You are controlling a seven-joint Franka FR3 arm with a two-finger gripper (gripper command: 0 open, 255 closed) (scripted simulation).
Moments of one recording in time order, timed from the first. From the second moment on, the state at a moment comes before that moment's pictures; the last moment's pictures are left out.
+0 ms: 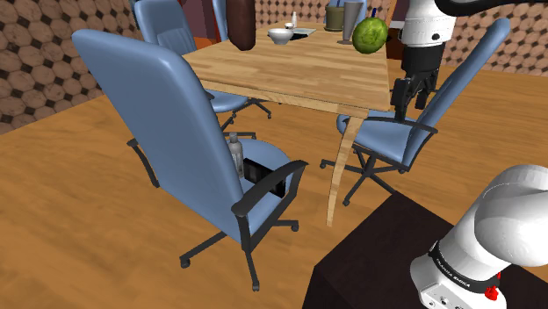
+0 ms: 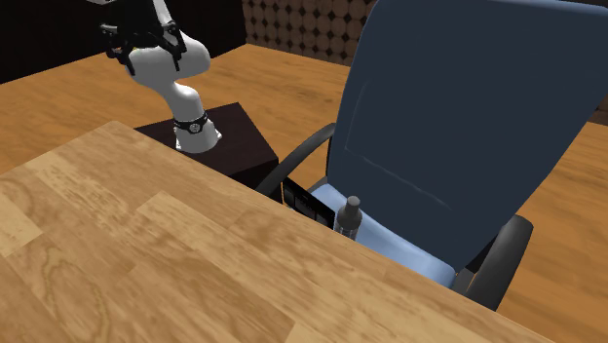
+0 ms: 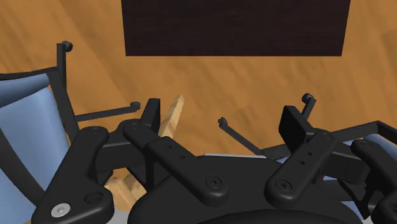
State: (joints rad) arm 0.02 -0.76 -0.07 -2.36 -0.11 1.42 0.04
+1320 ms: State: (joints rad) arm 0.15 -0.26 0.01 -2.35 -0.02 1.98 0.06
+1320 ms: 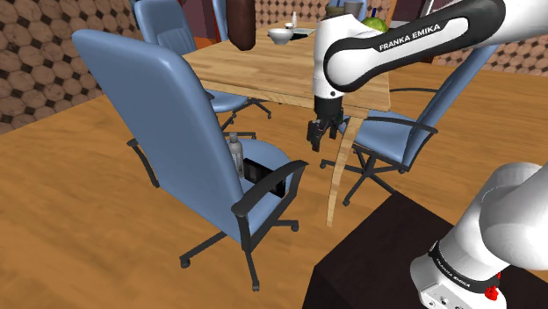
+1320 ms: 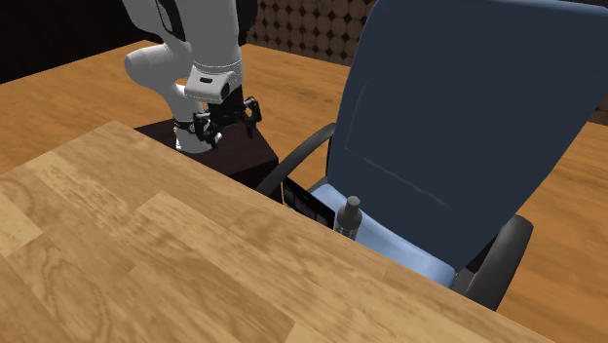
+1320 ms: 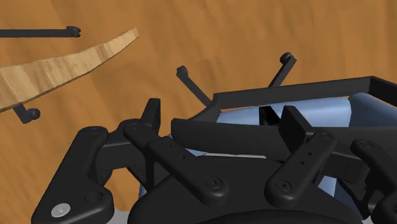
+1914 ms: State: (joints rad) arm 0.19 0.03 0.06 -2.19 -0.01 2.17 0.06
